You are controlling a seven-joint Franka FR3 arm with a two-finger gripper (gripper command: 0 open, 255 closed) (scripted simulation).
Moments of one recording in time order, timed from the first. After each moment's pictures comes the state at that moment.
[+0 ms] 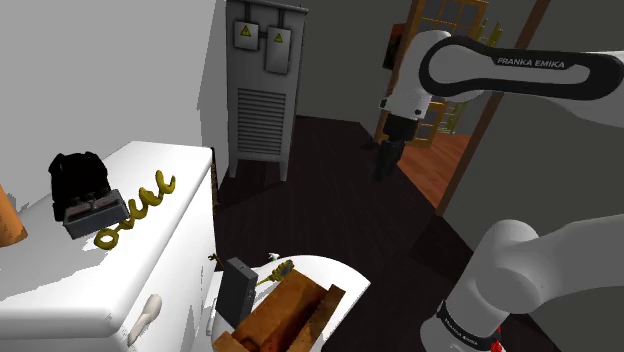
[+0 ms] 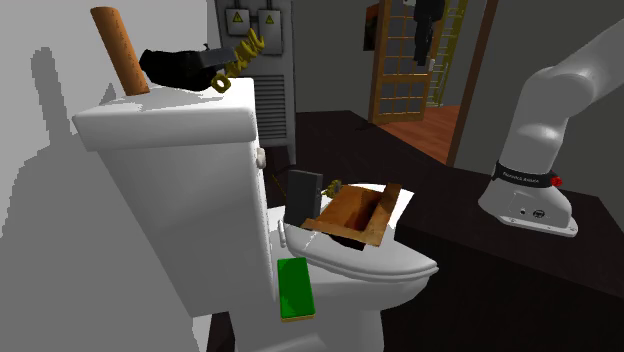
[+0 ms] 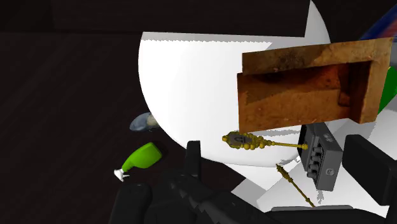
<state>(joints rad) -0.01 -0.75 -0.06 -2.44 0.12 1.65 -0.16</state>
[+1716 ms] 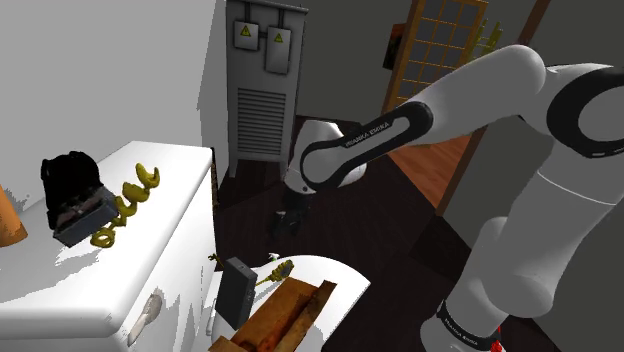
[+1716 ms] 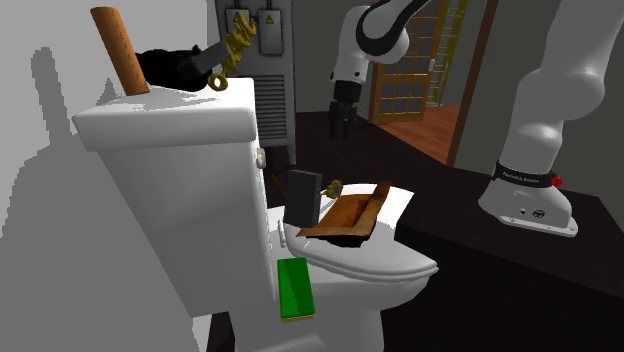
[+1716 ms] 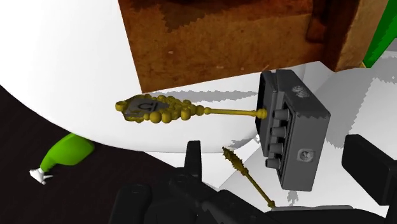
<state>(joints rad) 0.16 -0.05 0.18 -2.41 0.37 2.41 0.01</state>
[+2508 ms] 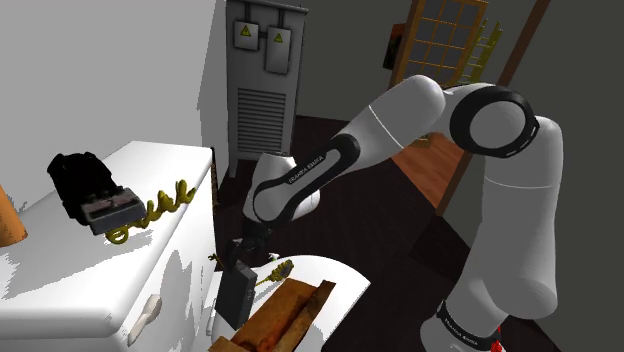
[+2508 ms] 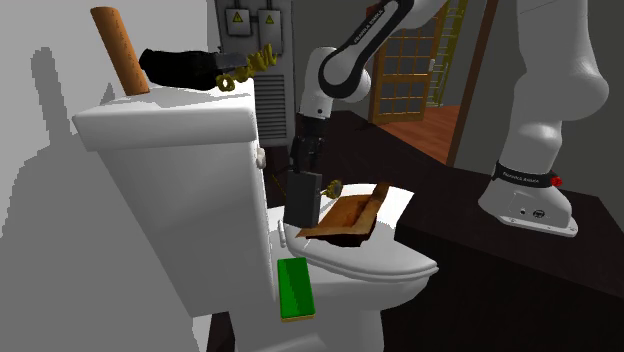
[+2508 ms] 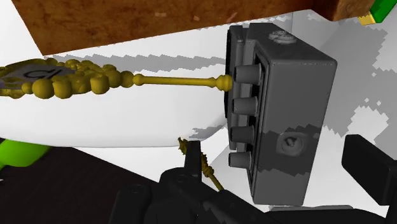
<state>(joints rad) 0.23 0.35 0.22 -2.15 0.35 2.61 0.09</state>
